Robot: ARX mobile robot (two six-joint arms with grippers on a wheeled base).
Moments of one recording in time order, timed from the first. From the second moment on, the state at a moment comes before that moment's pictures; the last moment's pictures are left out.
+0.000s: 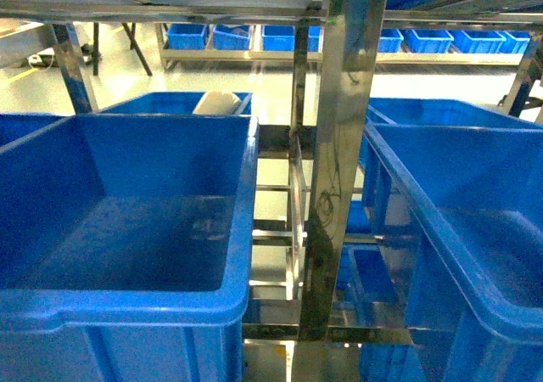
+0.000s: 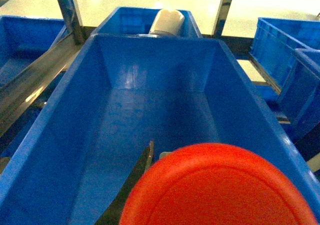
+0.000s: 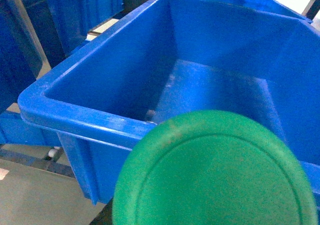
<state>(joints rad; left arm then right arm) -0.26 0.74 0.42 0.00 -0.27 -0.15 -0.23 0.76 0.01 0.40 -0.38 -0.23</state>
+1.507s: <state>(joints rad) -0.26 0.74 0.42 -0.01 -0.27 -0.15 -0.22 1.22 0.37 0.41 -0.34 -0.23</state>
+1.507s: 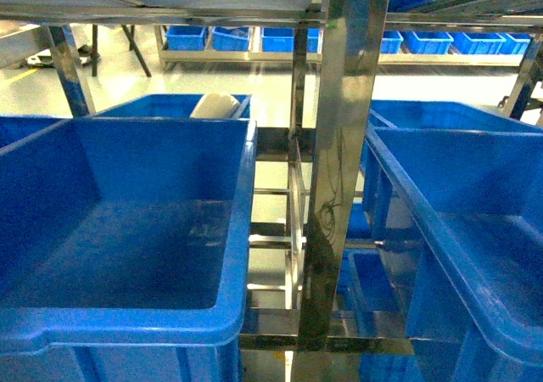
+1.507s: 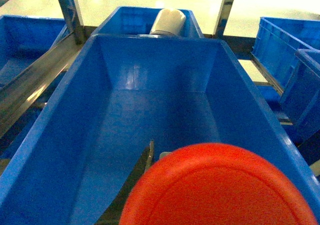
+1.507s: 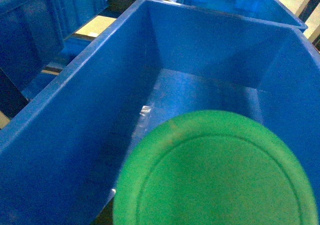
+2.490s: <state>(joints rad) -0.26 0.74 0.42 -0.01 -0.27 -0.15 -0.19 2.07 1.10 0.00 -0.22 -0.32</state>
